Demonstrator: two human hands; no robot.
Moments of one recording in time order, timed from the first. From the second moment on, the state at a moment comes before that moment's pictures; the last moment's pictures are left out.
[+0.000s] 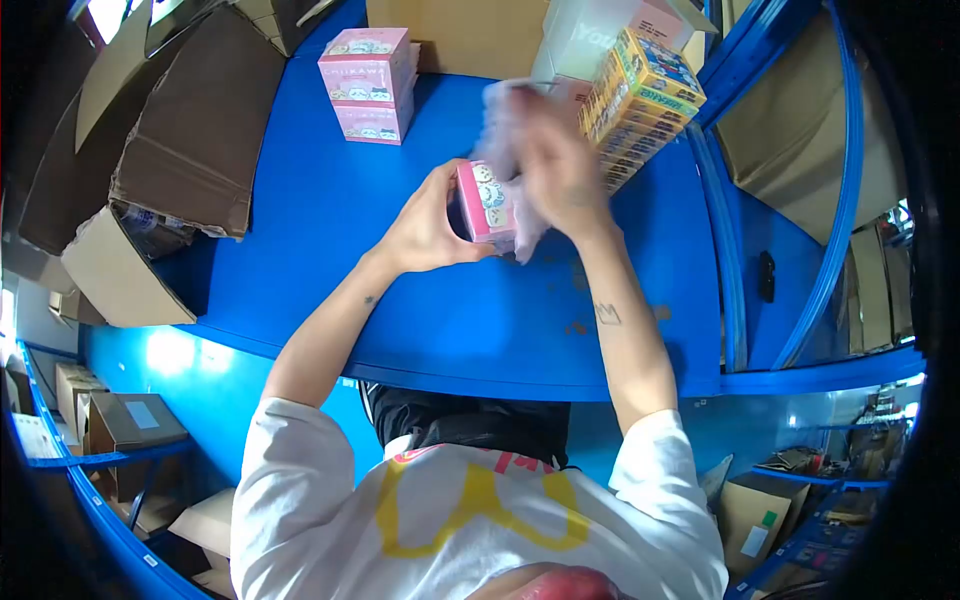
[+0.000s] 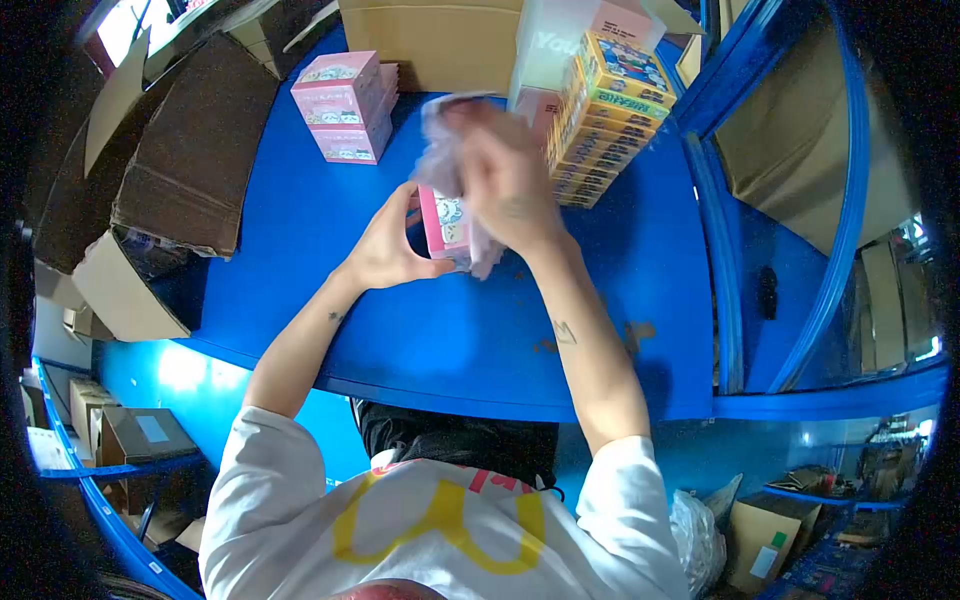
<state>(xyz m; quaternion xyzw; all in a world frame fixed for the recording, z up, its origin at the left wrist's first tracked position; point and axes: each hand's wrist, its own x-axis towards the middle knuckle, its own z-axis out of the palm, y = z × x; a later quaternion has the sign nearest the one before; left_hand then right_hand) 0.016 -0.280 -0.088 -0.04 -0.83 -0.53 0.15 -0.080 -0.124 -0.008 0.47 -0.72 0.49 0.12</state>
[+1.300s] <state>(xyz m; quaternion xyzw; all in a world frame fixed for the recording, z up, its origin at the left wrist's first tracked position) 0.016 -0.285 -0.083 0.01 -0.69 -0.71 0.14 -0.051 -0.069 -0.031 0.23 -0.62 0.75 0.06</state>
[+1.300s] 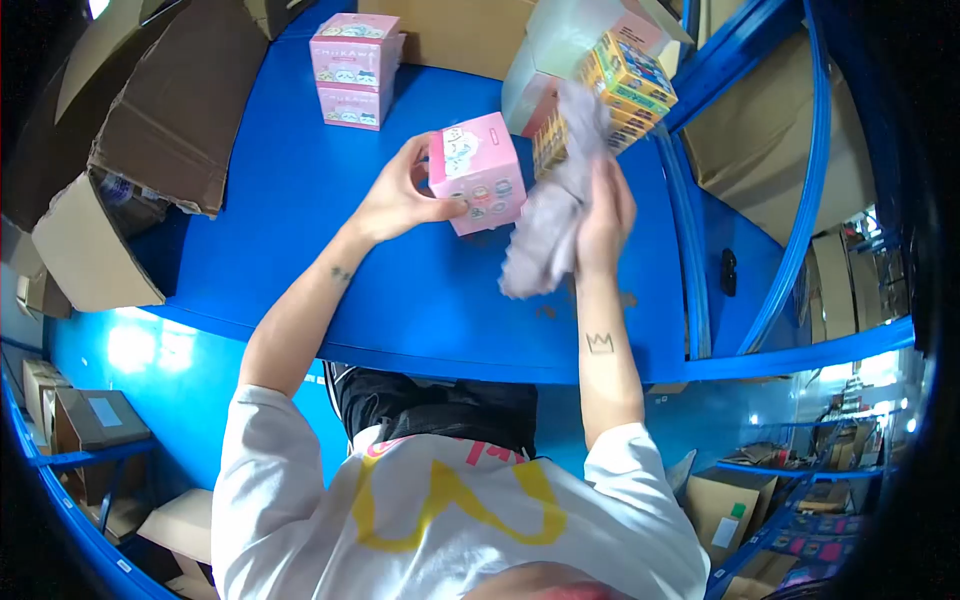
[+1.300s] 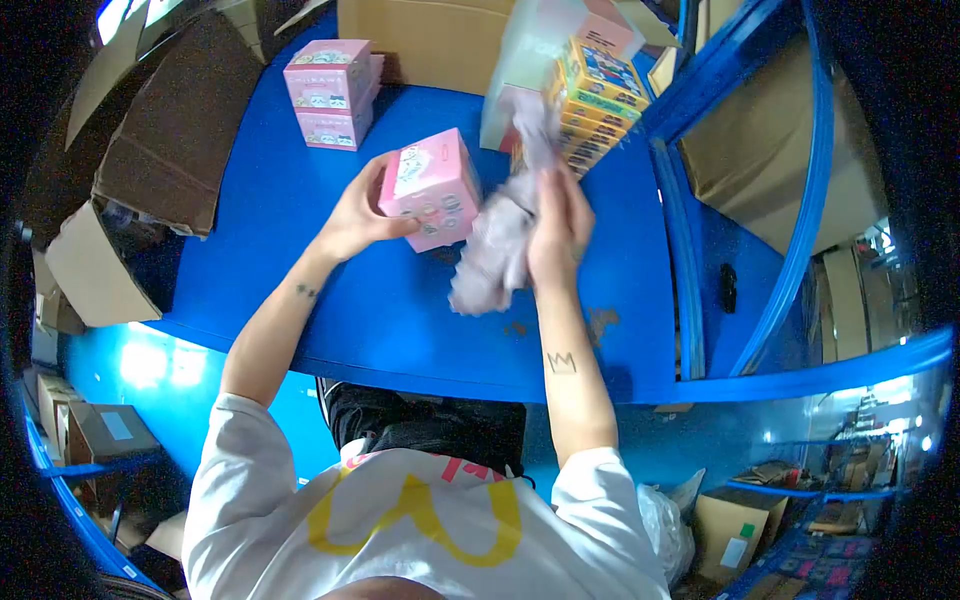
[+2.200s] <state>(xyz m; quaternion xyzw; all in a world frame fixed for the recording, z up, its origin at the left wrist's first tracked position) 0.011 -0.273 -0.101 0.10 -0.71 -0.60 0.34 -0.074 -0.151 -0.077 0.30 -0.55 0.78 -0.08</state>
